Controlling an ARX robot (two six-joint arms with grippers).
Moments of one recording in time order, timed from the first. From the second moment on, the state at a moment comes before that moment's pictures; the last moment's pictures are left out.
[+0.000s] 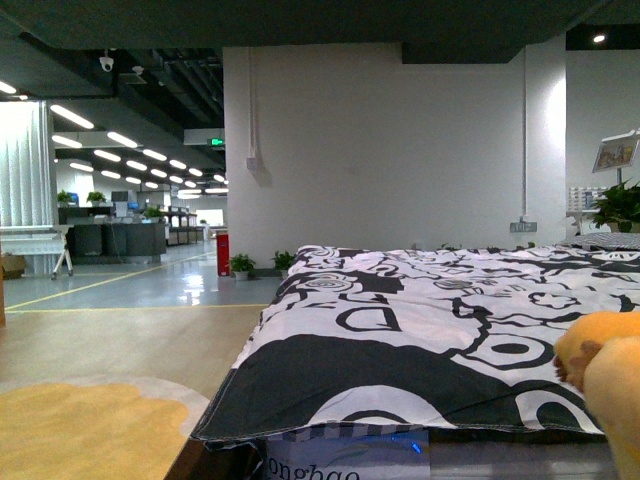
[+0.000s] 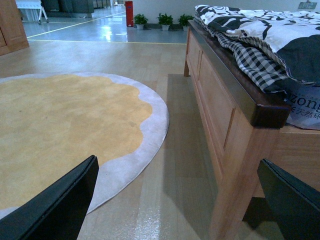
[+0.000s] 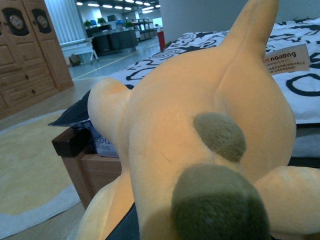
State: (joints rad) left arm 0.00 0.00 0.01 0.00 0.00 0.00; right arm -0.09 0.17 0.08 0.22 -0.17 0.18
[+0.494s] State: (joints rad) left arm 0.00 0.00 0.01 0.00 0.00 0.00; right arm 0.03 0.16 0.05 0.24 -0.11 0.14
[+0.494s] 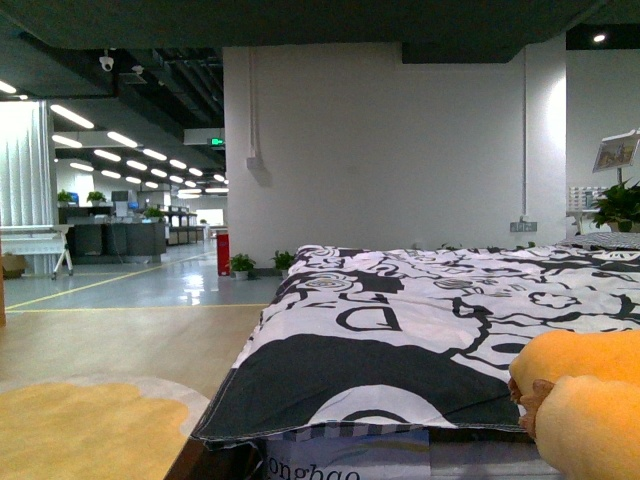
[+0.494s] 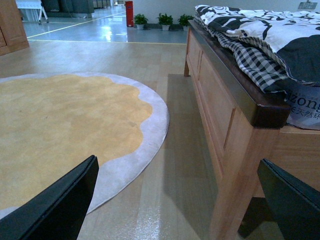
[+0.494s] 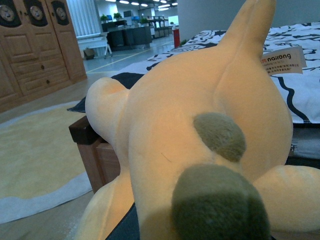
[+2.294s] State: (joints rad) left arm 0.00 0.00 0.01 0.00 0.00 0.00; right arm 0.03 0.16 0.04 0.24 -0.10 0.13
